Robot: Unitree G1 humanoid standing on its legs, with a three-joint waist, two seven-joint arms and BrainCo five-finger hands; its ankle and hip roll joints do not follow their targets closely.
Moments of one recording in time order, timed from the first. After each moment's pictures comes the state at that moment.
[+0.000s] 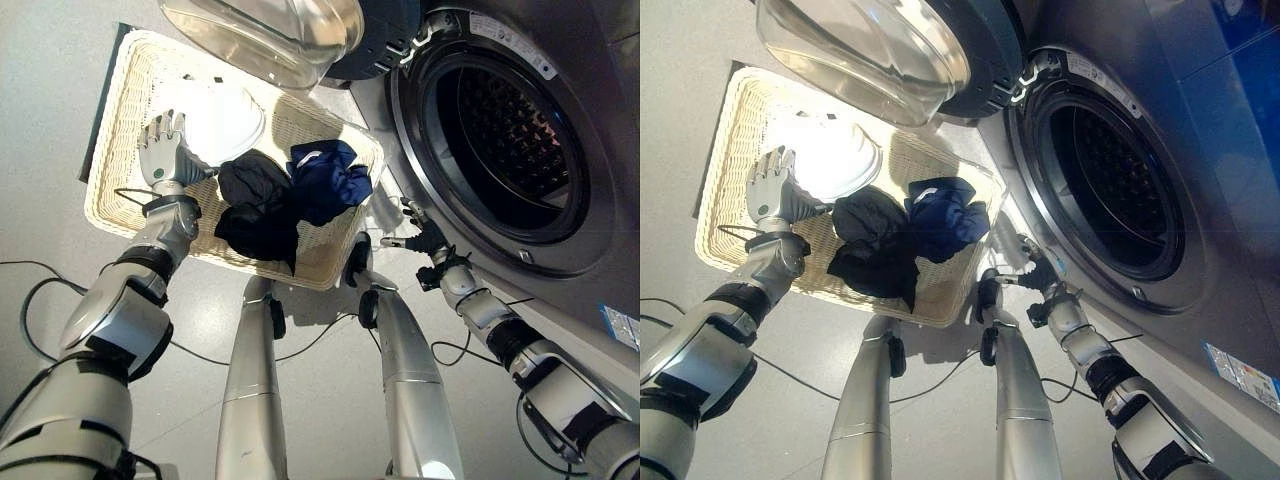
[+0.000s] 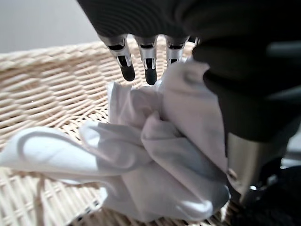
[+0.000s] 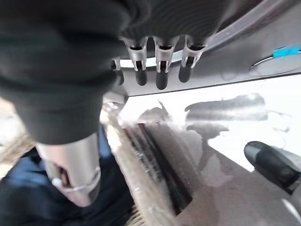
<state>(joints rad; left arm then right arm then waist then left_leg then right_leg) -1.14 0.66 -0.71 1.20 0.26 -0.03 0.73 -0.68 -0.49 0.57 0.78 0.29 -0.30 -0.23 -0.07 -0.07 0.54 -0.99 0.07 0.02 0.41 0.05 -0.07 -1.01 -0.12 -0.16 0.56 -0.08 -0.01</state>
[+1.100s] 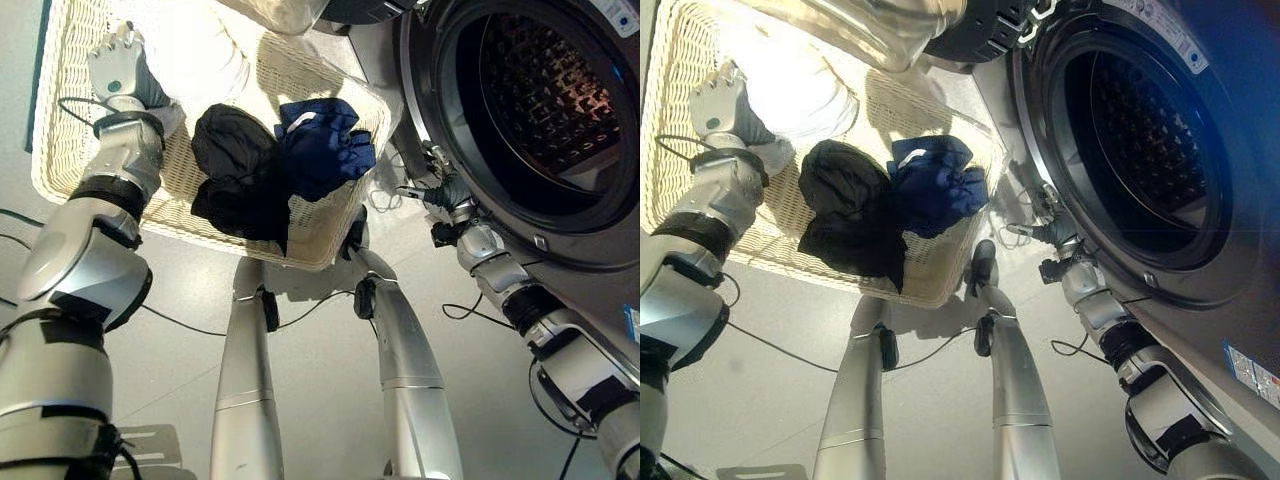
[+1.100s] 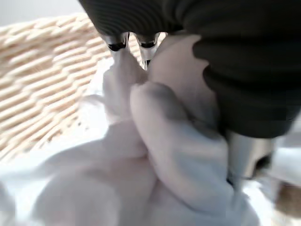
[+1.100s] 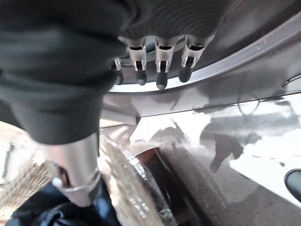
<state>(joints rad) -1.48 0.78 -0.85 1.24 0.26 0.07 0.54 -0.82 -0.57 0.56 0.71 0.43 -0.39 -0.26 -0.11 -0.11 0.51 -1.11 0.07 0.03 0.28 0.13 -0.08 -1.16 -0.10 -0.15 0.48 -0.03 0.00</state>
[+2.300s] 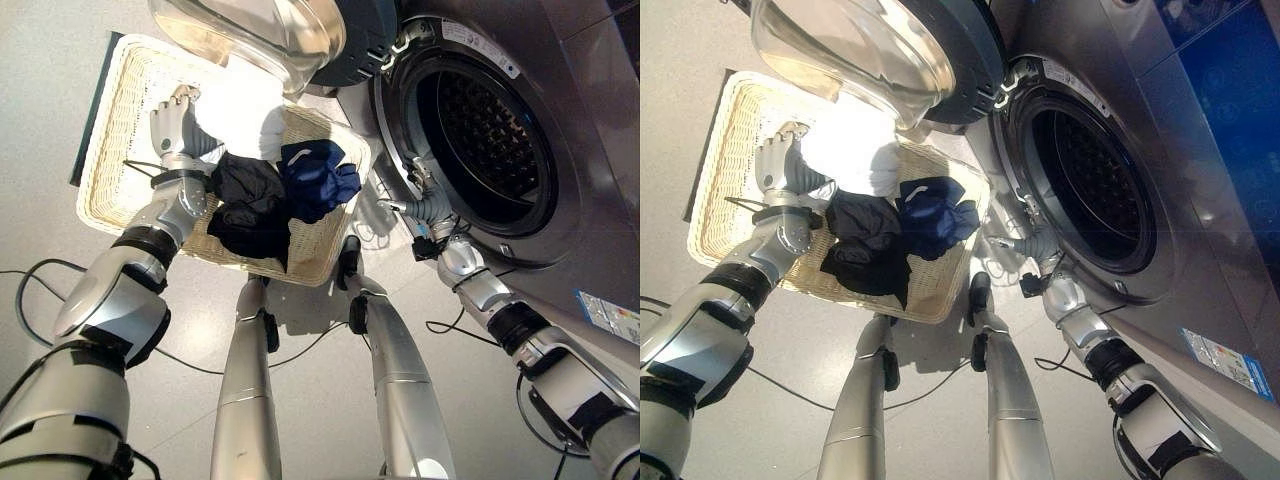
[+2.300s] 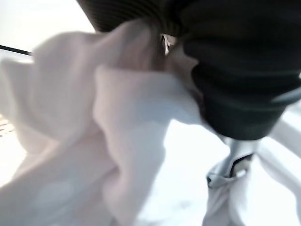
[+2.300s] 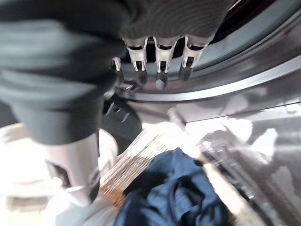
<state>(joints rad) -1.14 0.66 -0.68 1.03 0.19 -0.22 0.79 -0.74 -0.51 0.56 0.59 0.32 -0.39 -0.36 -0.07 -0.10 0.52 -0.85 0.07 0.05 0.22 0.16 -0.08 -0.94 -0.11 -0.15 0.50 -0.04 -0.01</state>
